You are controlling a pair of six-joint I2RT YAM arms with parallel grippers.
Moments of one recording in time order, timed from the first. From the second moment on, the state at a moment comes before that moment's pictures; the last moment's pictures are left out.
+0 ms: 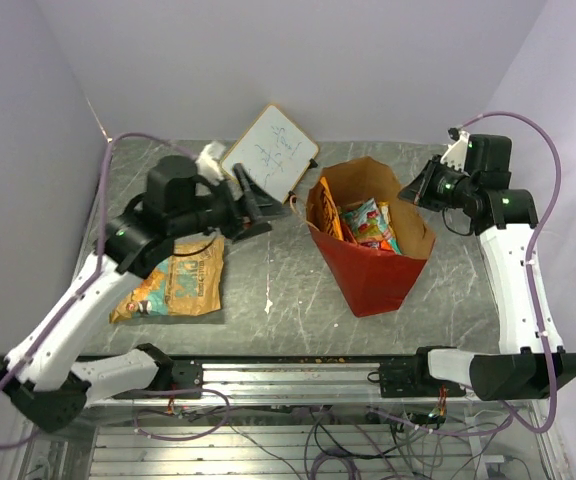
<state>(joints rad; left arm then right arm) -0.57 1.04 1.32 -0.61 0.38 -1.07 0.03 1.25 1.48 -0.89 -0.35 0.35</state>
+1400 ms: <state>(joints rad) -0.89 1.84 1.91 -0.89 -0.13 -0.96 0.03 1.16 1.41 -0.80 -0.46 0.45</state>
